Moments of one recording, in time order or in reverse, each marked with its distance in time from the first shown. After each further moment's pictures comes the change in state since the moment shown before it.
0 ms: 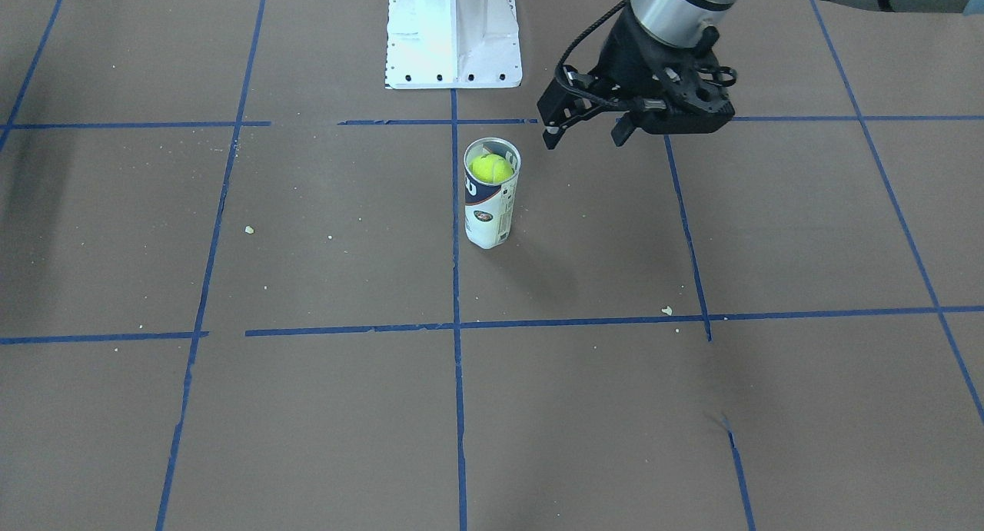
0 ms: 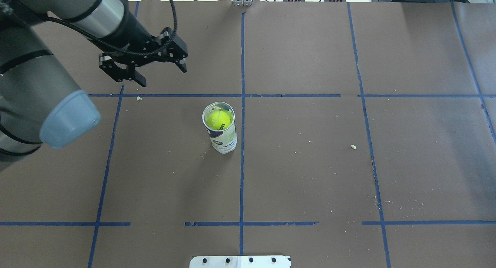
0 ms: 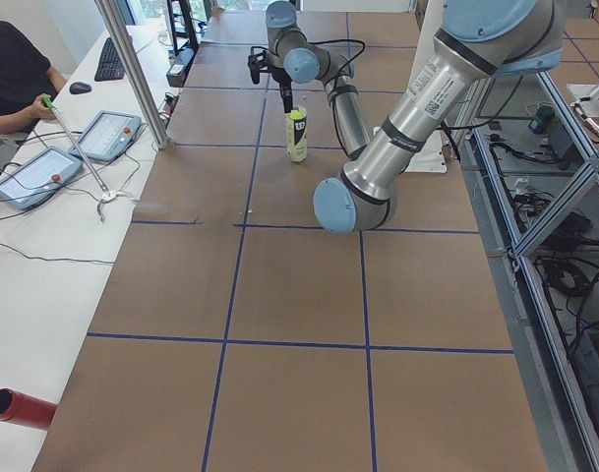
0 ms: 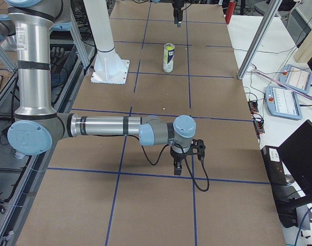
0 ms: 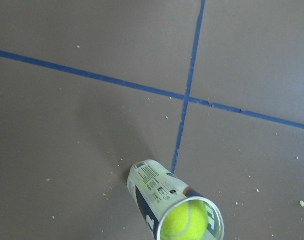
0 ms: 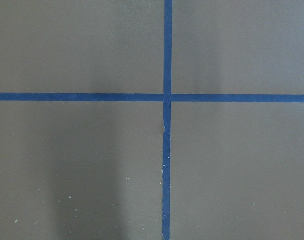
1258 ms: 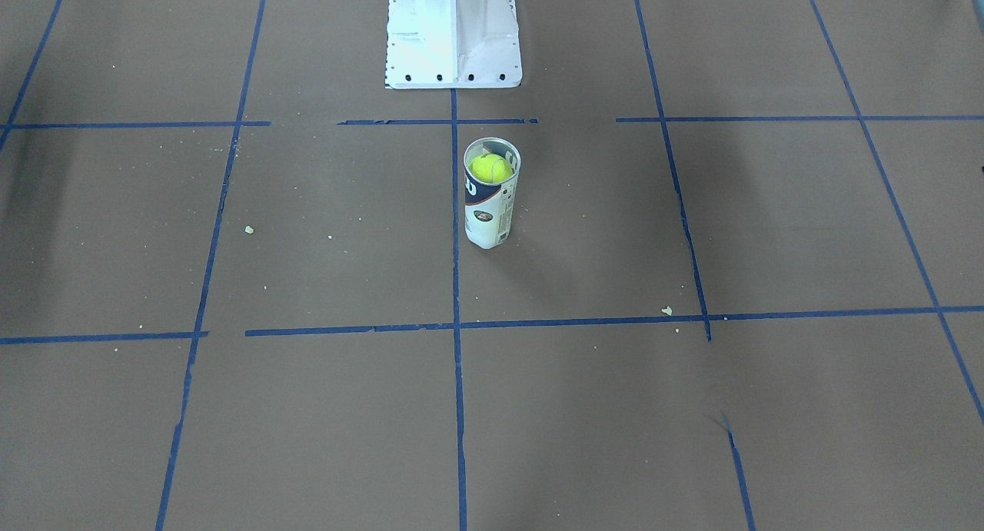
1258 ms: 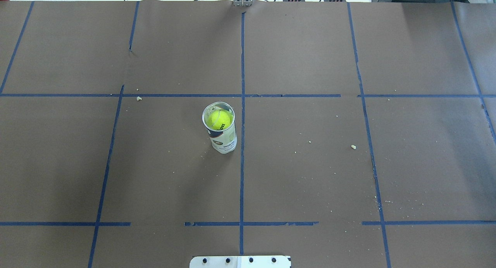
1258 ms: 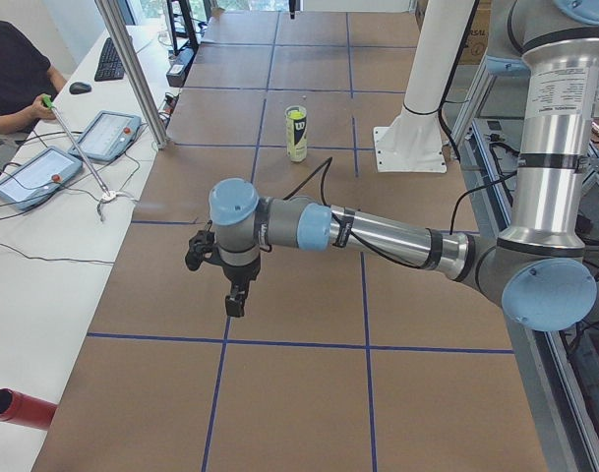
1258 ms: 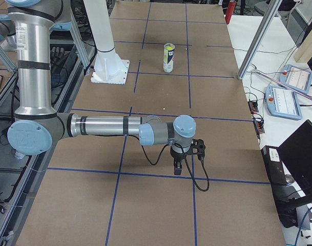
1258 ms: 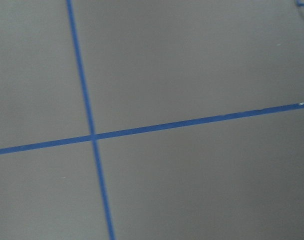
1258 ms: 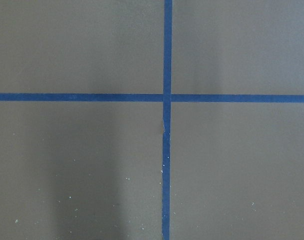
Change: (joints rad) left arm -0.655 0.614 0.273 -0.122 -0.003 1.324; right arm 0.000 0.000 0.000 0.000 0.000 0.000
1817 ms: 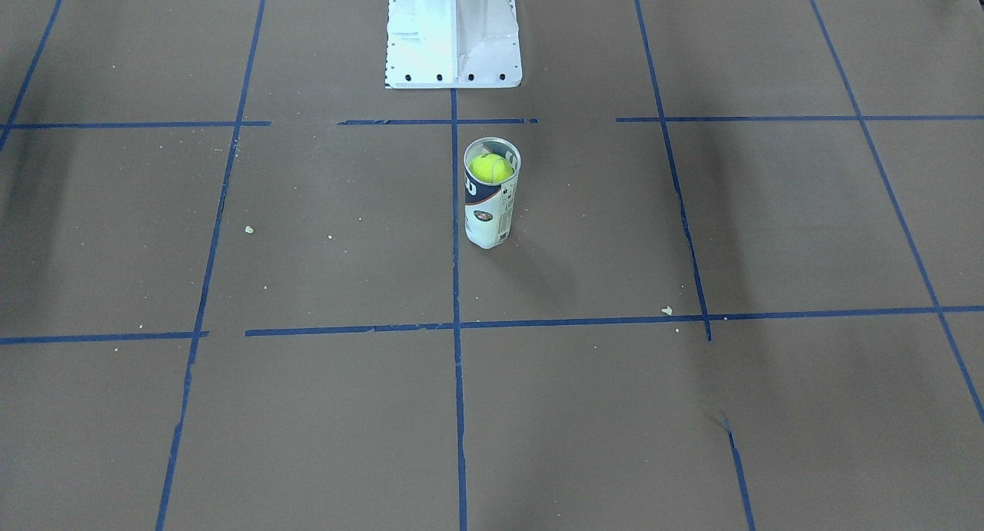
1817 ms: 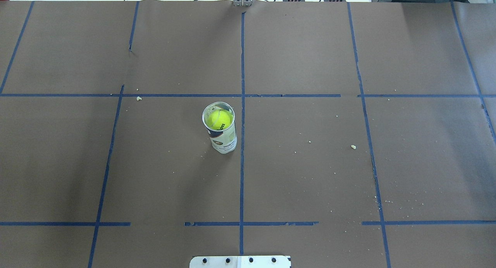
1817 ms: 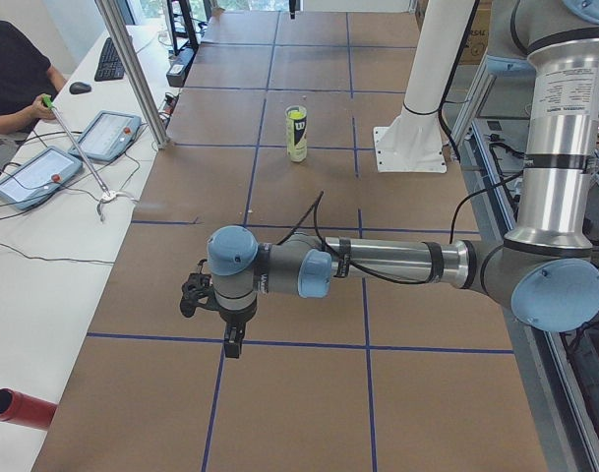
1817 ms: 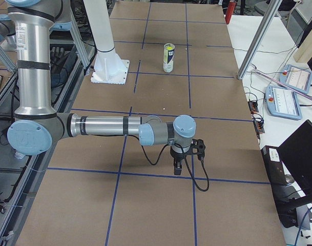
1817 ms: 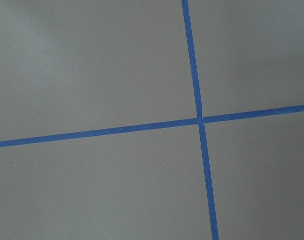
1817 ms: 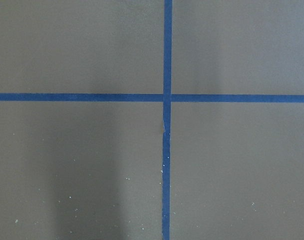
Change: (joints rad) left arm -0.017 -0.003 0.112 -0.130 -0.006 -0.163; right arm 0.000 0.000 0.000 0.000 0.000 0.000
